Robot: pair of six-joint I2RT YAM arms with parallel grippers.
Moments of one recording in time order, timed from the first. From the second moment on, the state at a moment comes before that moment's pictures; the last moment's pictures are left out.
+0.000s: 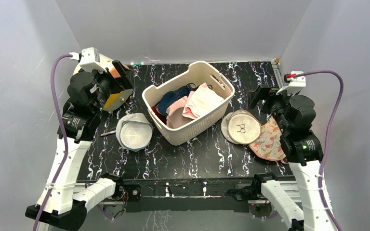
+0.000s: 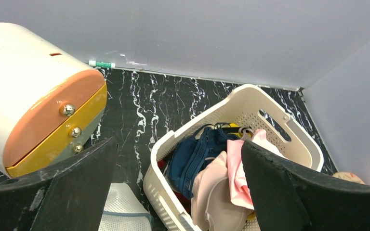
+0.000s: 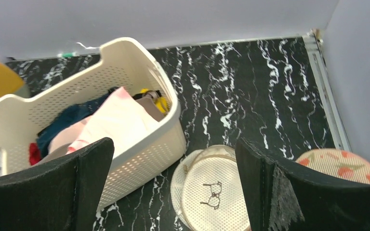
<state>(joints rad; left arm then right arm) -0.28 0.99 1.37 -0.52 -0.13 -0.33 0.13 0.72 1.11 -0.51 0.00 0.17</state>
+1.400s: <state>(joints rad) -0.35 0.90 0.98 -0.14 -0.09 -0.19 0.08 0.73 0.84 -0.59 -0.47 0.32</state>
